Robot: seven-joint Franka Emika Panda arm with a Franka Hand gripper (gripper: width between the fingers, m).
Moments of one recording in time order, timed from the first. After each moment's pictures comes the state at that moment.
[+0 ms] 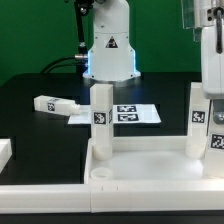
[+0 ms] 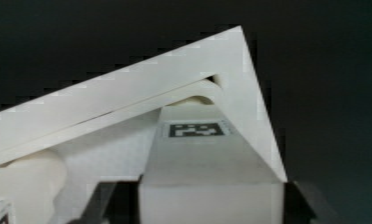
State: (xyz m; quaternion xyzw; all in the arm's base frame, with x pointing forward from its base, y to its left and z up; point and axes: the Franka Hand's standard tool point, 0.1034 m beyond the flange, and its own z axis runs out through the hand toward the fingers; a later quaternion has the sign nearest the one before) arm 0.636 0.114 0.110 -0.59 0.80 -0.01 0.09
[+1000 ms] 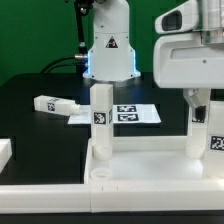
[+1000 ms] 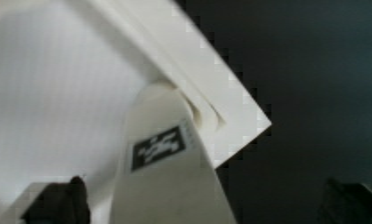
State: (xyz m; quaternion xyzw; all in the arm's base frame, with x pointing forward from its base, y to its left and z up) arm 0.641 0.116 0.107 -0.96 0.25 -0.06 0.05
